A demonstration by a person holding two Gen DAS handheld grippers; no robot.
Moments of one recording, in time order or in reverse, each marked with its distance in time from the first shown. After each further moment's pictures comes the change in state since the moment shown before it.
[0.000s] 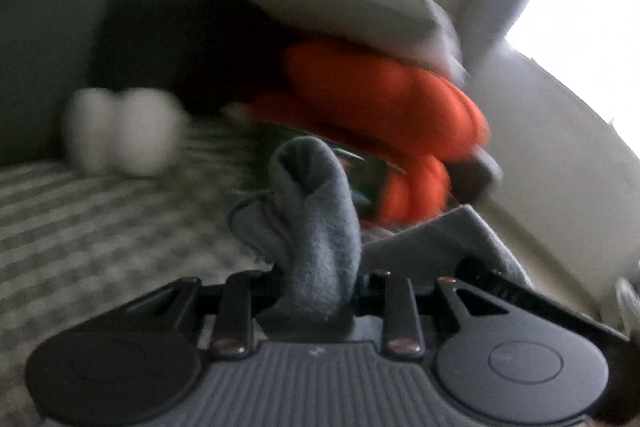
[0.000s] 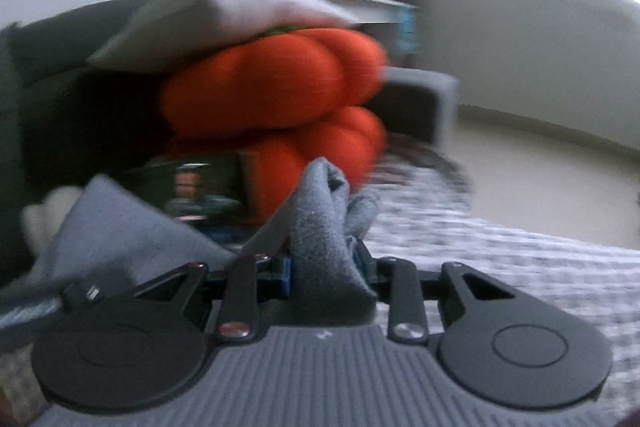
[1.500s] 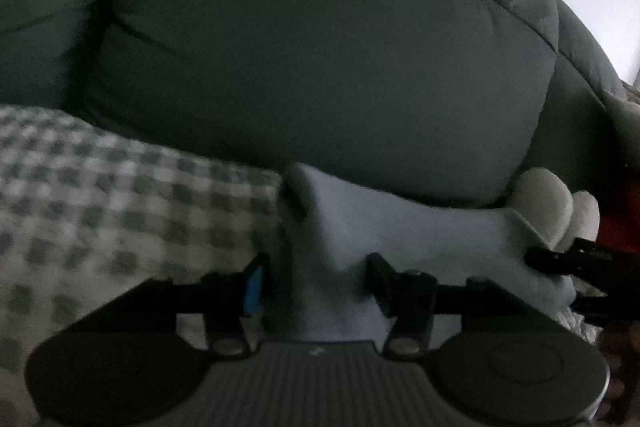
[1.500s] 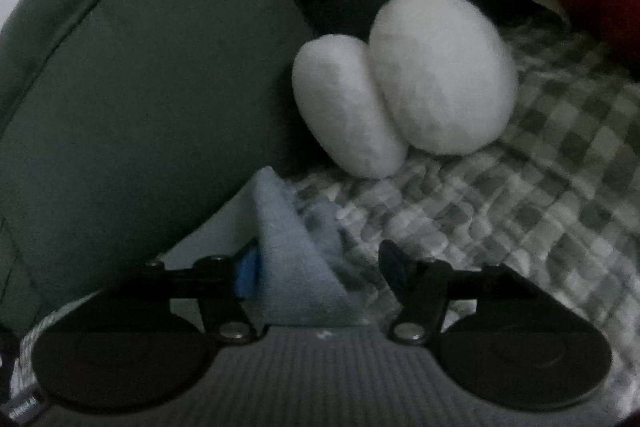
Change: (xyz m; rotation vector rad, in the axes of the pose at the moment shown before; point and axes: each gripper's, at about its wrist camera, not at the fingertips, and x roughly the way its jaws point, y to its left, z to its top) left arm -0.093 0.294 -0.011 -0.286 -0.189 0.613; right arm 0.149 0.251 -0.050 -0.052 0.361 0.675
